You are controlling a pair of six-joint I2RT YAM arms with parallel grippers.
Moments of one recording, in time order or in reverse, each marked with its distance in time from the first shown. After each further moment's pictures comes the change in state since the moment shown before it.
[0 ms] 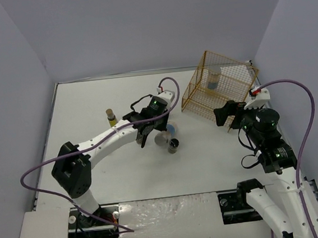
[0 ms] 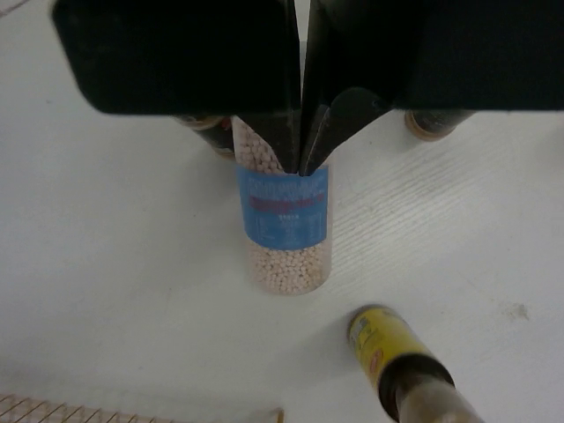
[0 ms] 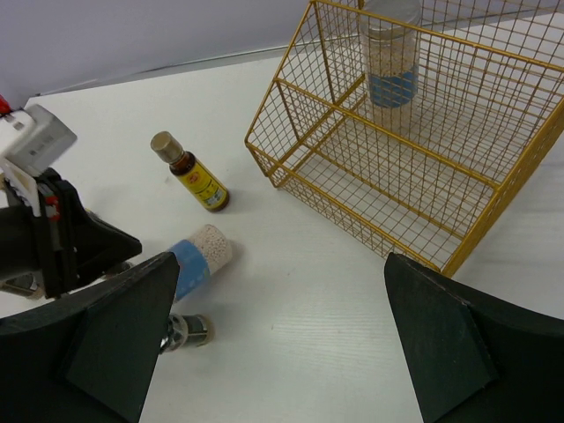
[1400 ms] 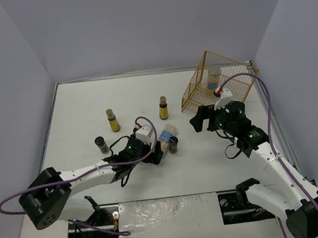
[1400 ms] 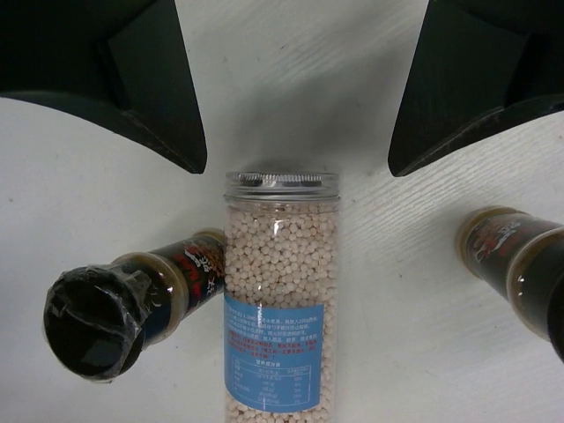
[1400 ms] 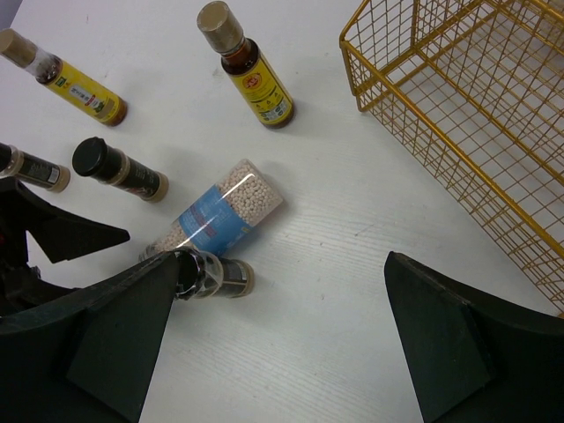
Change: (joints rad) left arm -0.039 -0.386 -0.897 0.687 0.016 -0.117; right arm 0.184 0.277 -0.099 0.173 -0.114 -0.008
